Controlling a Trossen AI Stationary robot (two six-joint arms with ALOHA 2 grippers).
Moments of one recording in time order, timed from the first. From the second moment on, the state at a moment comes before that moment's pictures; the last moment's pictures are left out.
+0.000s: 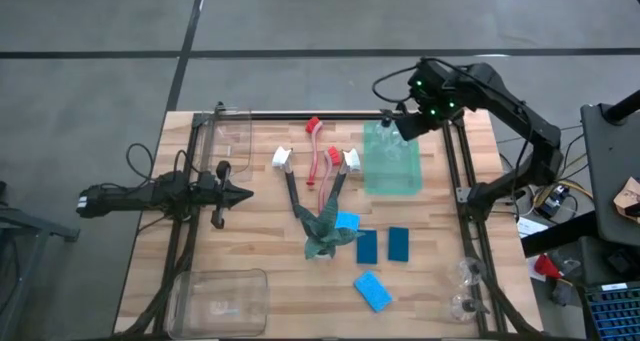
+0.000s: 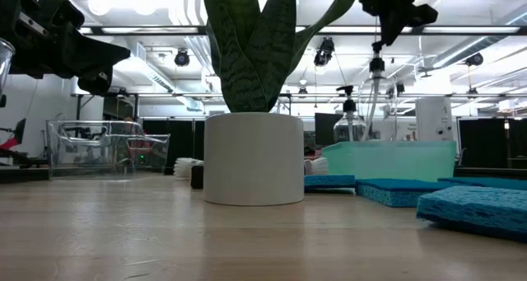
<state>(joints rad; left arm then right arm) 0.01 0.03 0.01 0.02 -0.01 -0.11 -0.59 1.45 1.75 -1.57 -0.03 0.54</state>
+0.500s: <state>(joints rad) 0.01 0.03 0.01 0.02 -0.01 -0.11 -0.70 1.49 1.58 -1.53 -0.03 0.46</state>
